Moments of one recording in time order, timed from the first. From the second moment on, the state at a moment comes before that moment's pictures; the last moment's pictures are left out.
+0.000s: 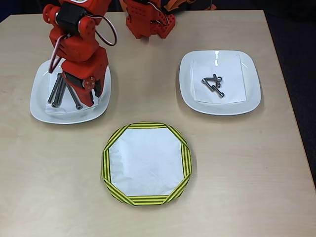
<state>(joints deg) 22.1 79.5 89.1 76.2 2.4</state>
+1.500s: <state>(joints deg) 13.4 170.8 178.8 42.4 89.3</state>
